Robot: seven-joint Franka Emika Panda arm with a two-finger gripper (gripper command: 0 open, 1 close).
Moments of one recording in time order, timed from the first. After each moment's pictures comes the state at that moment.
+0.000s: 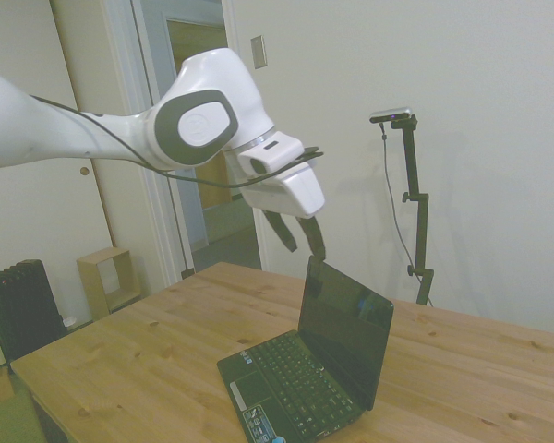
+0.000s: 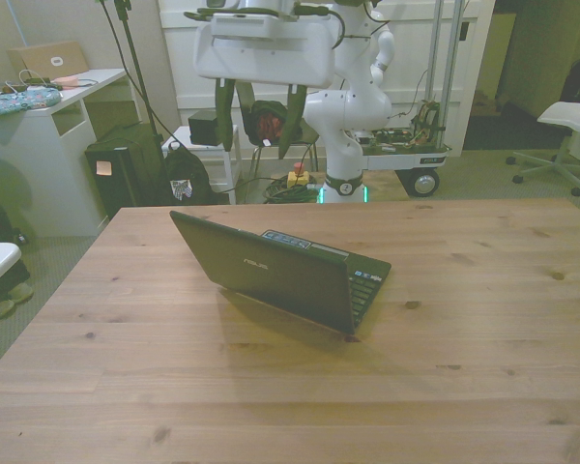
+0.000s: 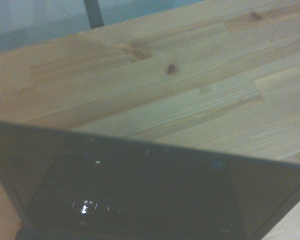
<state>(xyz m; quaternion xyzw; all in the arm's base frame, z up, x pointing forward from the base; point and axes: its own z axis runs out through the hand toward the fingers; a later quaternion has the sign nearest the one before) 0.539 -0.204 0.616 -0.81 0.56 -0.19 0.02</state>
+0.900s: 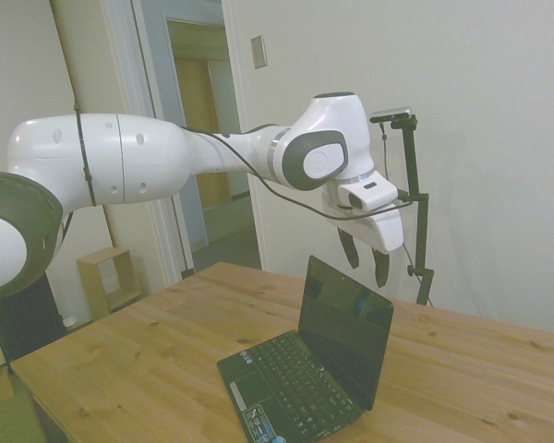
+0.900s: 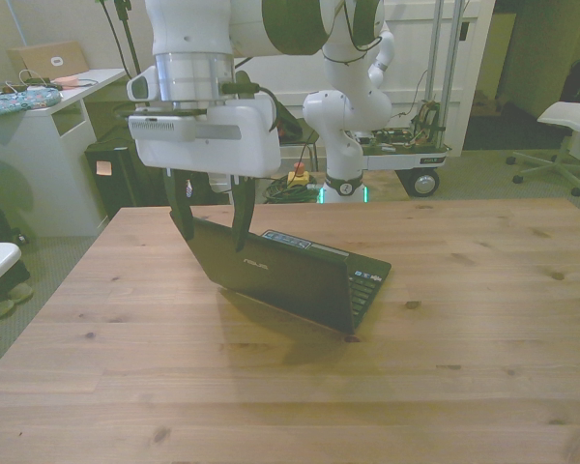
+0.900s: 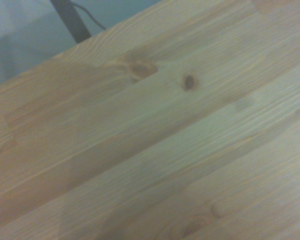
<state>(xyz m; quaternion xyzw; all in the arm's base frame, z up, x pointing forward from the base) 0.652 -0.259 0.538 -0.79 0.61 -0.09 0.07</state>
